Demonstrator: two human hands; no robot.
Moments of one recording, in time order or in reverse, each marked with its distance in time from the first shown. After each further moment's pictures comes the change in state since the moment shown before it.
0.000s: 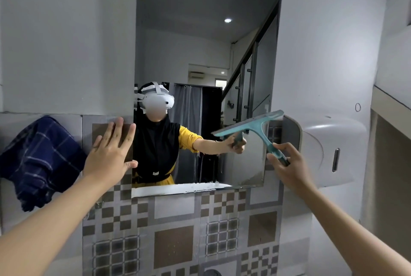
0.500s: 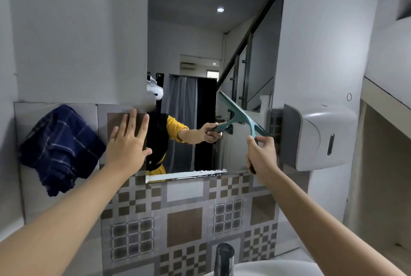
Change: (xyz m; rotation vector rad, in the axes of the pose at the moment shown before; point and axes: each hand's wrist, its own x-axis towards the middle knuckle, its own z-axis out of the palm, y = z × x) left_hand -0.006 0.006 -0.004 -0.076 -0.015 -0.022; right_hand -0.044 -0.104 0.073 0.368 0.099 0.528
